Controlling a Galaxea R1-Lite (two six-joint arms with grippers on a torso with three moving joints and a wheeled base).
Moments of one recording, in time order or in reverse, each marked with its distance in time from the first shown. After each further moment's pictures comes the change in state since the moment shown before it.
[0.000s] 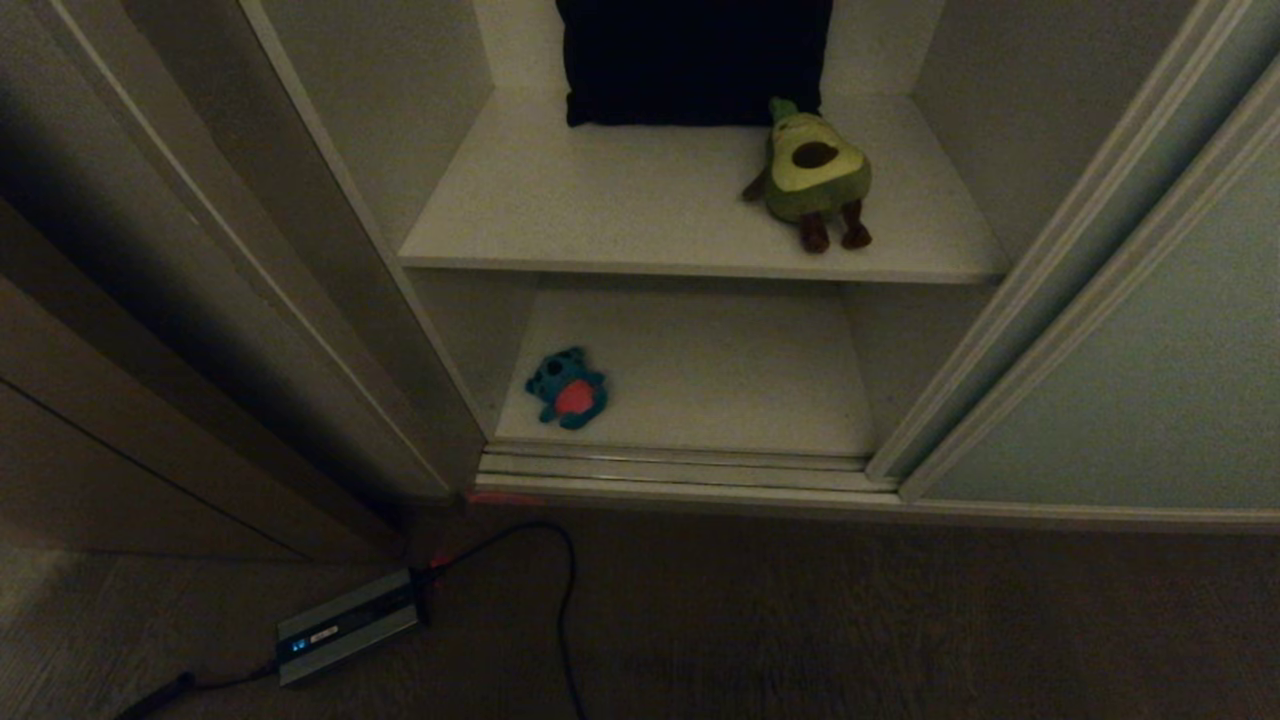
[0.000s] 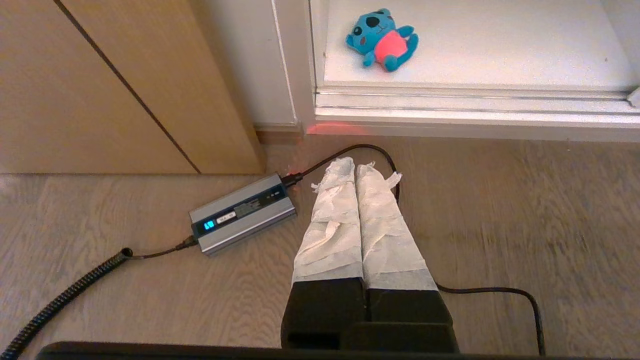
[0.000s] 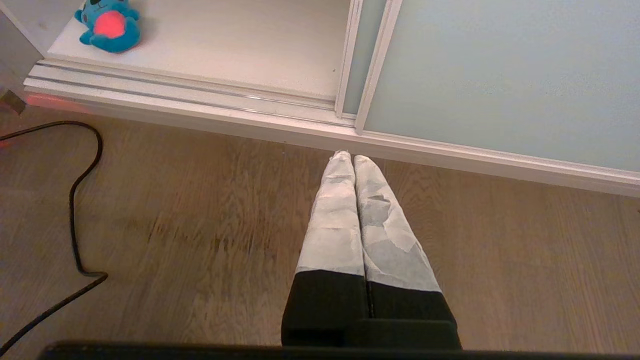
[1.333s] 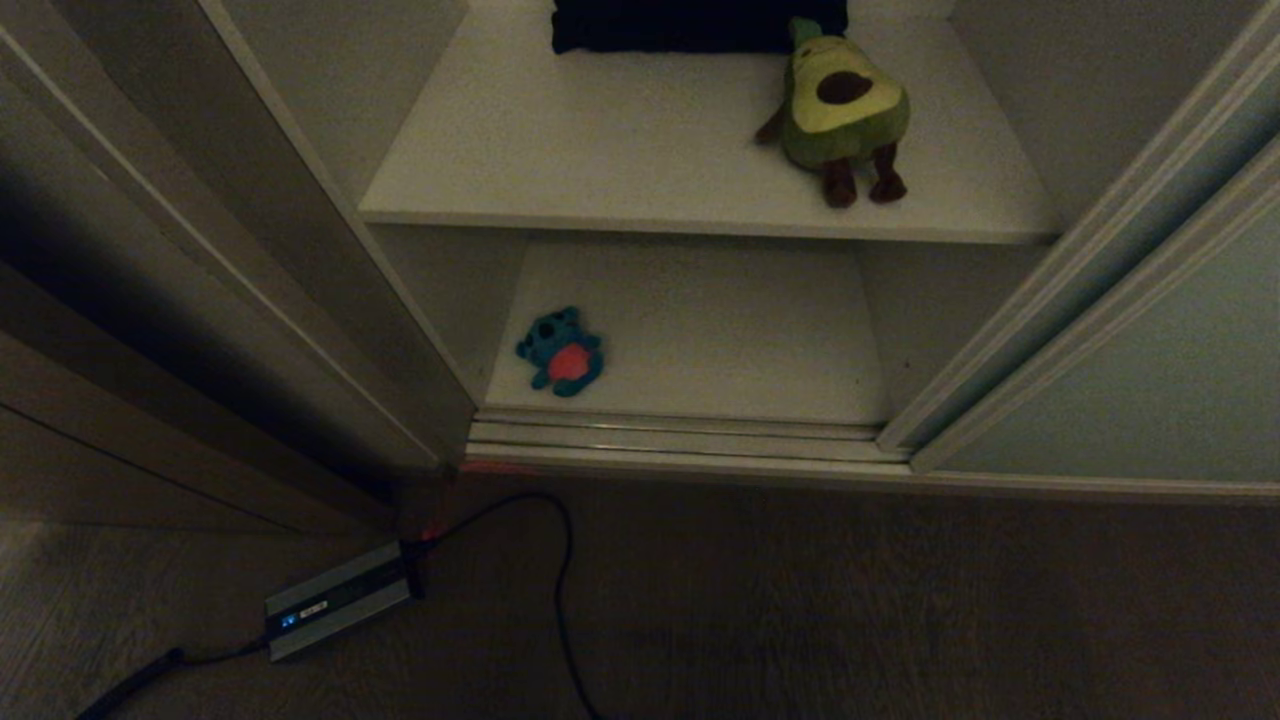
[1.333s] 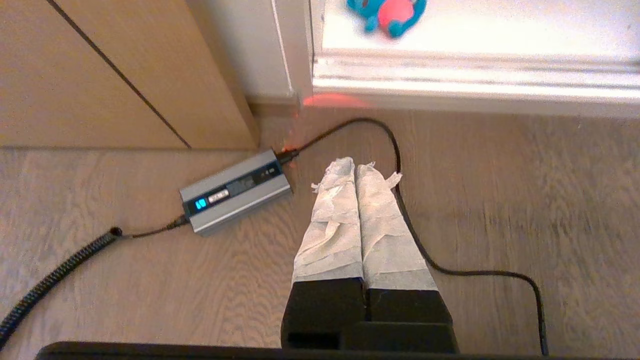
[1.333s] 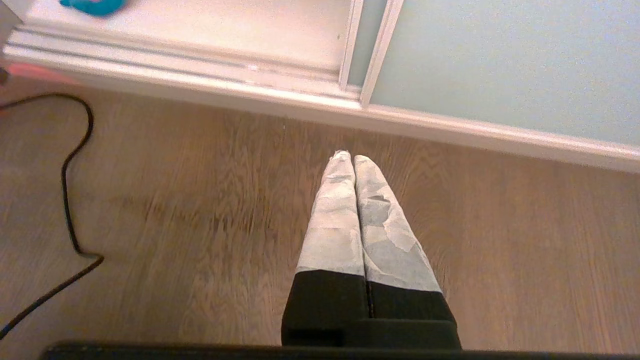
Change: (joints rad) left arm 0.000 0.000 0.000 -0.003 -0.003 -0.014; right arm 0.000 0.000 0.000 0.000 0.001 0.000
